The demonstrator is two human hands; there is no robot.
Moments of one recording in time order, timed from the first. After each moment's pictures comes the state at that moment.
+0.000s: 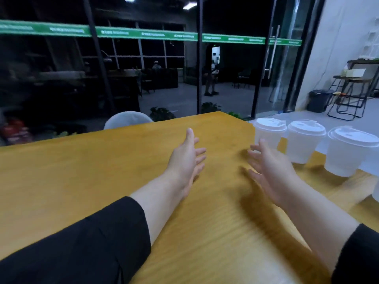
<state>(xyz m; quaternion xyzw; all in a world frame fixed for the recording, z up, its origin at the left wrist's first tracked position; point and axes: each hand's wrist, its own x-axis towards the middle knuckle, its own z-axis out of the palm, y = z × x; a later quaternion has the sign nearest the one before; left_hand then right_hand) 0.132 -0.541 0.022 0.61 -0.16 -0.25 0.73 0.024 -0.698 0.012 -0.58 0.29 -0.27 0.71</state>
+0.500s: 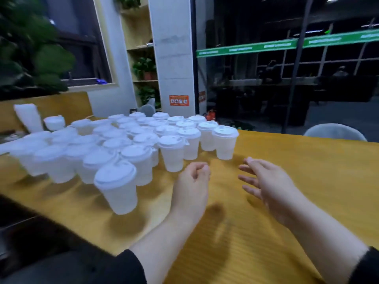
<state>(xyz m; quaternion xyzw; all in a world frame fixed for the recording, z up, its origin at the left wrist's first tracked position) 0.030 -0.009 0.021 0.75 0.08 0.24 0.61 0.092 -0.177 0.034 -0.69 -0.03 0.05 0.72</state>
